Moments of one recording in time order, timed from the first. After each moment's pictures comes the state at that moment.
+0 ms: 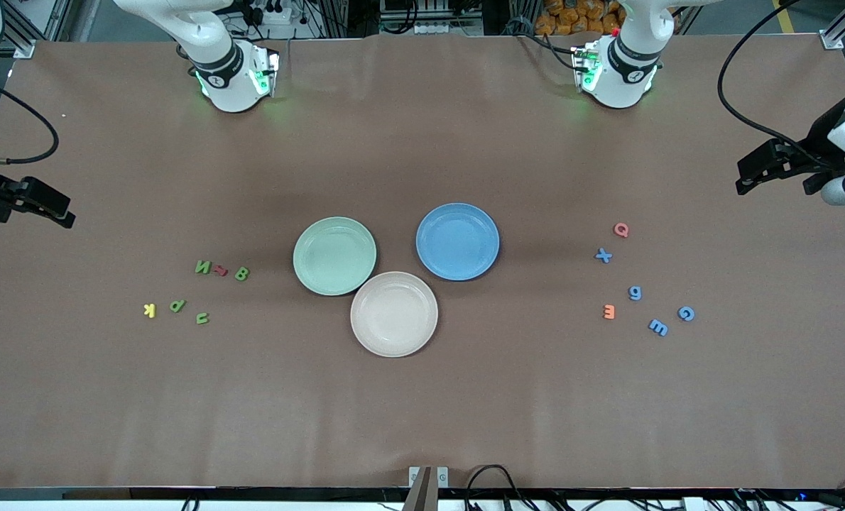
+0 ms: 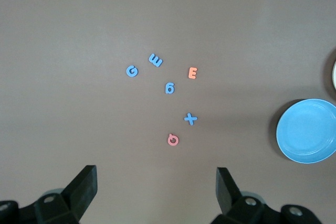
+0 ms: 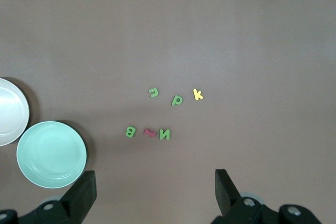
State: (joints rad) left arm 0.02 0.03 -0.11 -1.50 0.01 1.54 -0.08; right arm 0.07 0.08 -0.09 -1.48 -0.02 1.61 0.08
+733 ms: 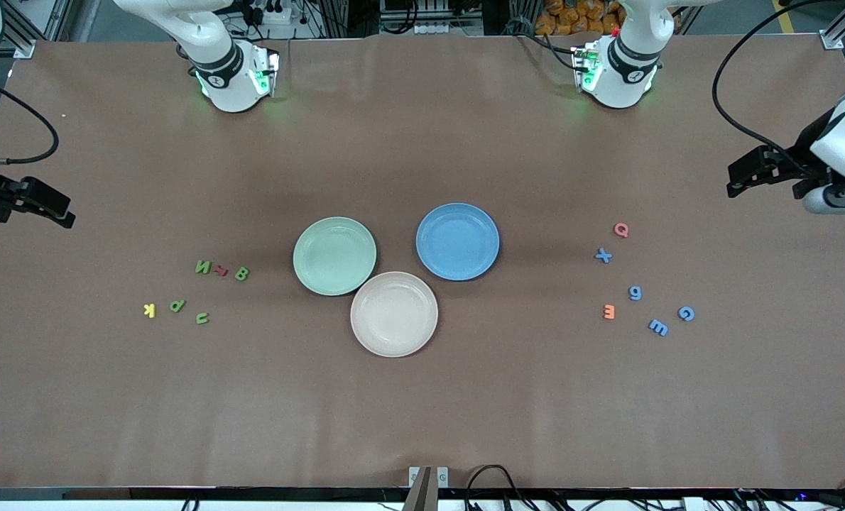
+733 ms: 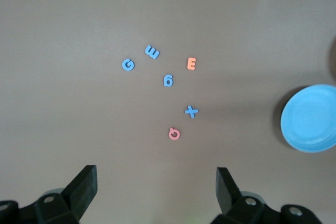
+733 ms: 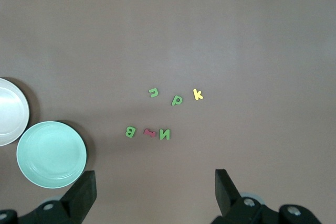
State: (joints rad) left arm 0.02 0.06 -0.11 -1.51 0.01 1.53 -0.03; right arm 0.07 0.08 -0.09 -1.48 -0.02 1.61 0.08
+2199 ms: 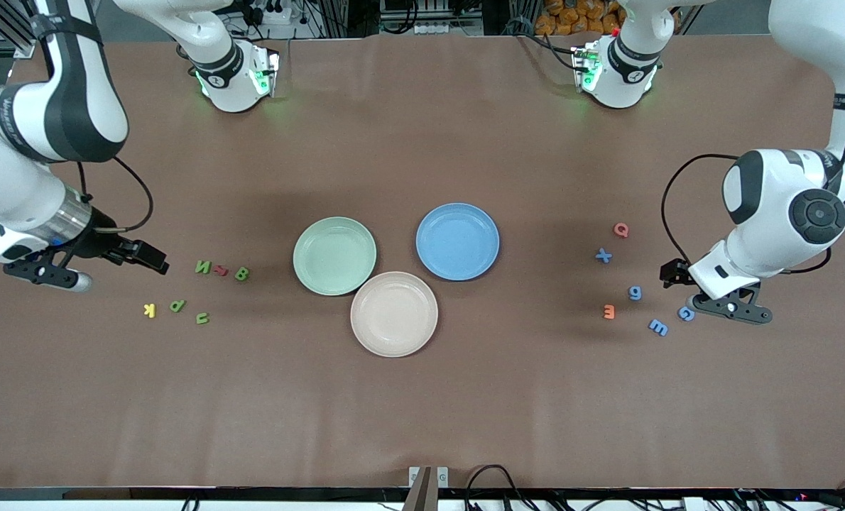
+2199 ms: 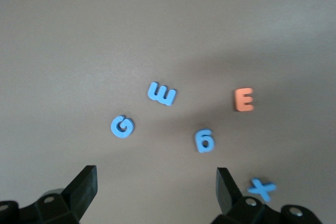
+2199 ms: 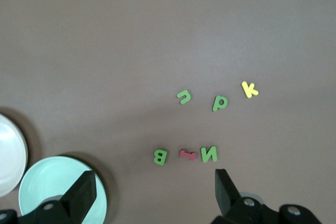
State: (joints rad) left arm 0.07 0.33 -0.11 -1.93 0.11 2.29 0.18; right arm 0.08 0.11 -0.07 -1.93 0.09 2.11 0.24
